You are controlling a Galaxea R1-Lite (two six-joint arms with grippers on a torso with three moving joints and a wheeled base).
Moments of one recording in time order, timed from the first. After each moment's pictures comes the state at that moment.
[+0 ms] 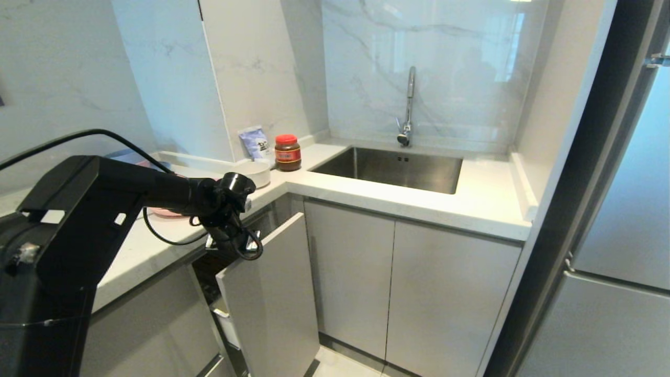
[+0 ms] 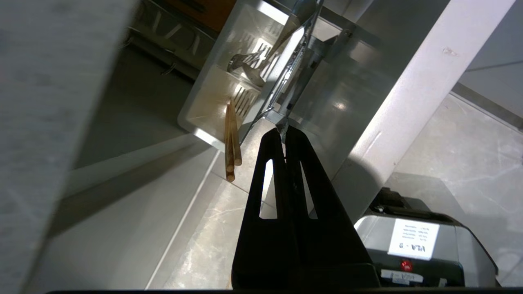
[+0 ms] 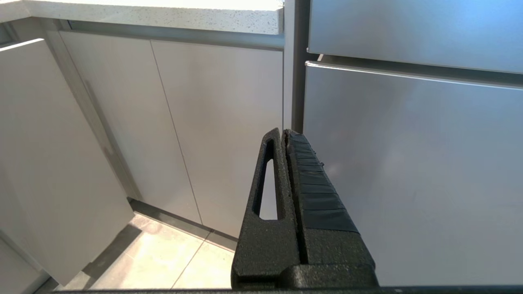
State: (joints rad) left arm -0.16 2.32 -1.73 0.50 0.22 -0.09; right arm 0.00 0.00 0.00 0.00 0.00 0.03
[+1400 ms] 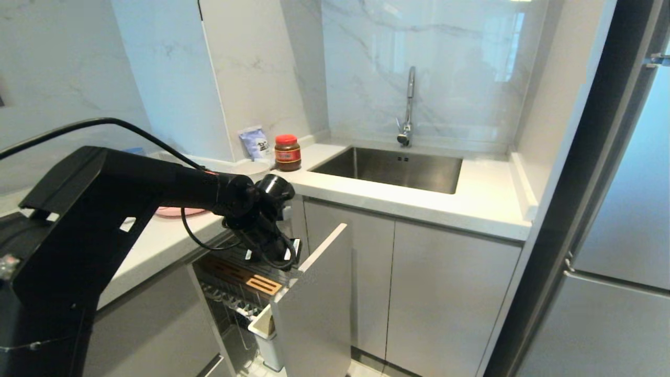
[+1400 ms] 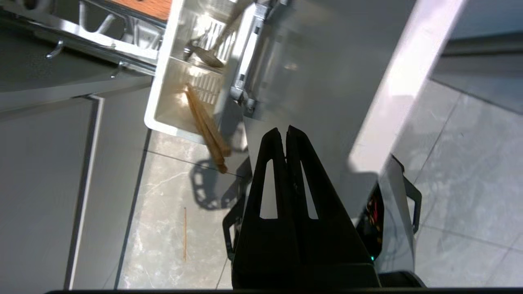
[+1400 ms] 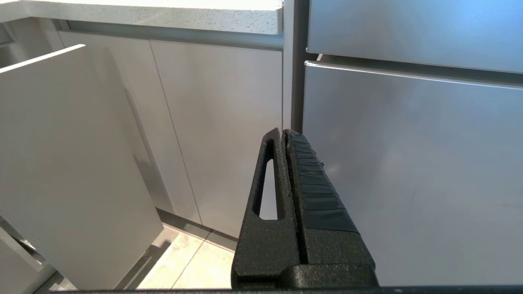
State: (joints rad) left arm -0.36 2.24 -1.68 0.62 0.01 -0.22; right arm 0.00 0.00 0.00 0.00 0.00 0.03
